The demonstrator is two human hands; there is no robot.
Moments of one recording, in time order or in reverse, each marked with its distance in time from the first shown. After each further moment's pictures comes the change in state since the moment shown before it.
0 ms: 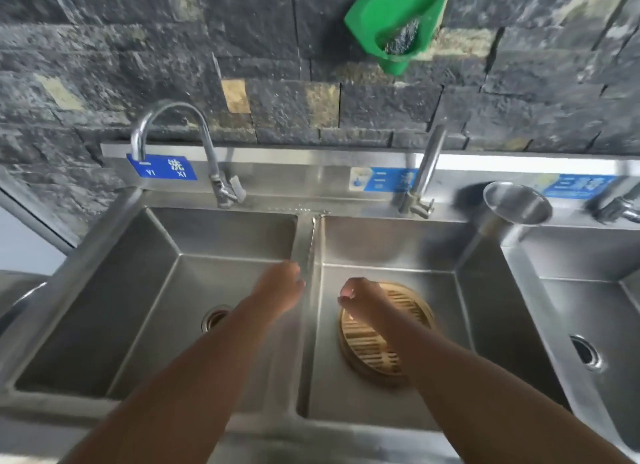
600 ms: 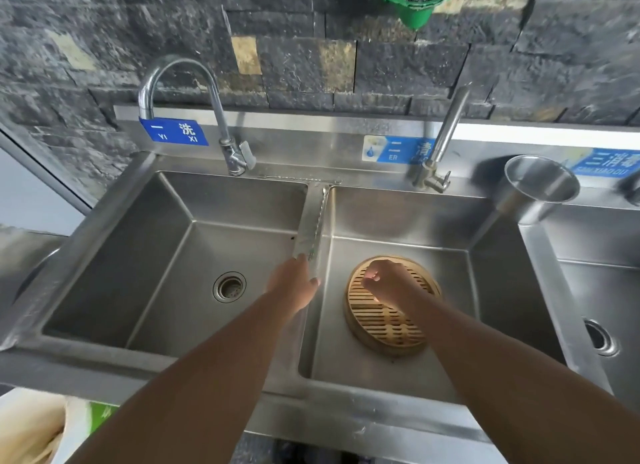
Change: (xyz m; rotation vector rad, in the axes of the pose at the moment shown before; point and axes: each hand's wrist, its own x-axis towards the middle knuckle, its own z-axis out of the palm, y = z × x) left_hand -0.032 -0.001 0.057 0.061 0.005 -0.089; right_hand -0.009 0.049 -0.002 -0.086 -0.021 -0.047
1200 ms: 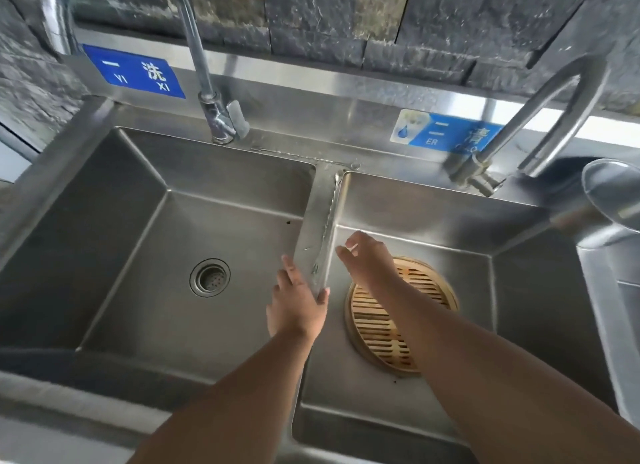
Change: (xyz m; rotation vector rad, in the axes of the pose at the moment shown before) left_hand 0.072 -0.024 0.097 -0.105 0.131 -0.330; right_hand 0.139 -0.045 0.043 0.093 0.065 0.053
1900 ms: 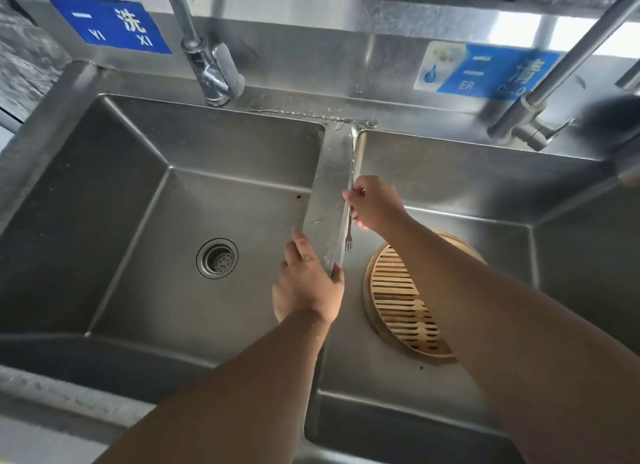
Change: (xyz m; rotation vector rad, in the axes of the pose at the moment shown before) left_hand 0.007 -0.001 0.010 0.069 0.099 0.025; right_hand 0.063 -0.009 0.013 0.182 -0.011 -0.052
